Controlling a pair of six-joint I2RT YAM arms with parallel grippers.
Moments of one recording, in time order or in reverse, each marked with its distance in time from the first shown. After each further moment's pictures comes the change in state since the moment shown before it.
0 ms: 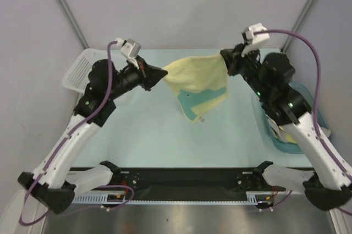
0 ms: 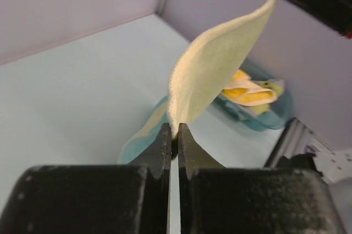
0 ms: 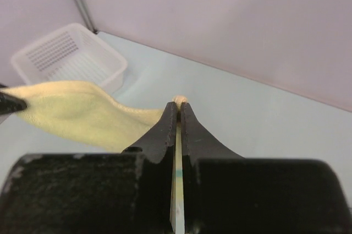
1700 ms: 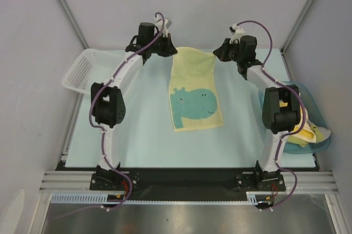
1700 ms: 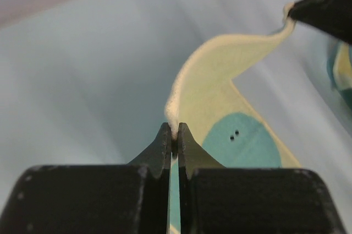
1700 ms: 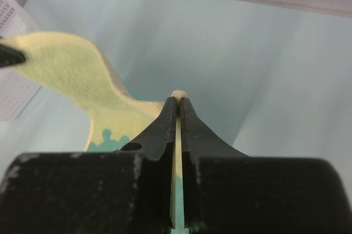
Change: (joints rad) left arm 0.184 1.089 0.821 -0.133 0.110 0.166; right arm -0.465 0.824 0.025 0.513 -0.578 0.219
